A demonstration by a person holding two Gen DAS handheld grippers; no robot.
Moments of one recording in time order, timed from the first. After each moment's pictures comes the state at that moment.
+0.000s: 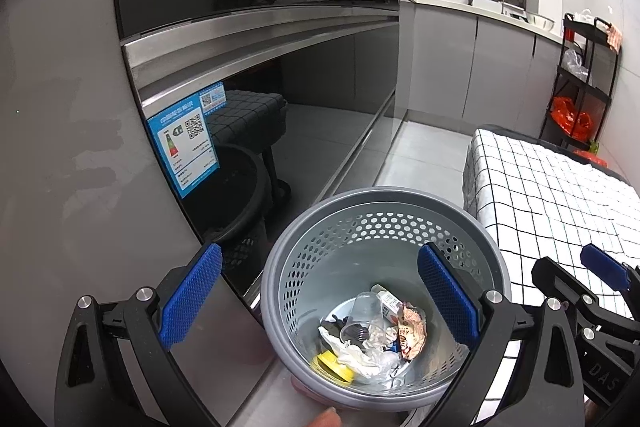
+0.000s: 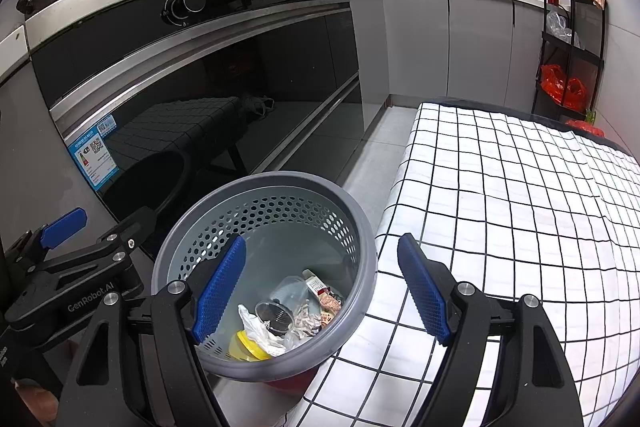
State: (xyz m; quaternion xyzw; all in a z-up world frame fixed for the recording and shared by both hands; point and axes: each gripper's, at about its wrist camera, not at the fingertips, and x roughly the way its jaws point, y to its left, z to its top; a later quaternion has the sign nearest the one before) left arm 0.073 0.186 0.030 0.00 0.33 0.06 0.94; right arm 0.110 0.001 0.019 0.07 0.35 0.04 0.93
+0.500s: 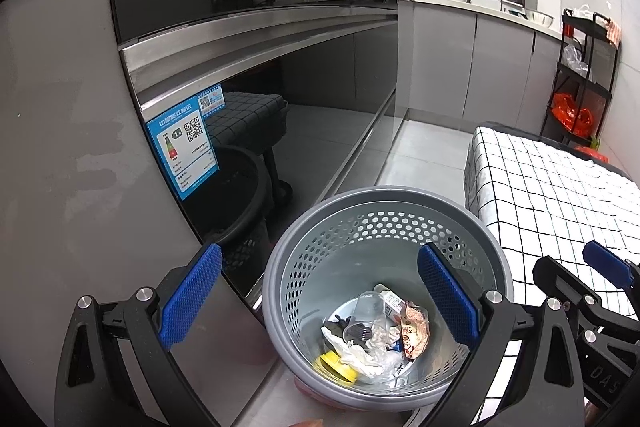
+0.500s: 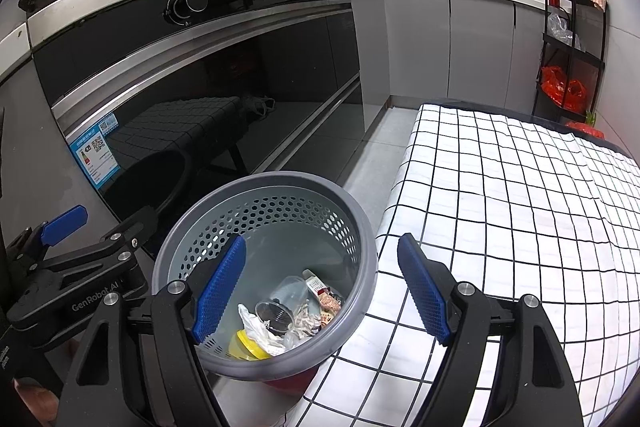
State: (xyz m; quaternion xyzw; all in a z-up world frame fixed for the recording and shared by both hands) left arm 0.072 0.182 0.031 0.01 0.33 0.06 0.94; right arm 0.110 0.003 0.020 0.07 0.35 0.04 0.93
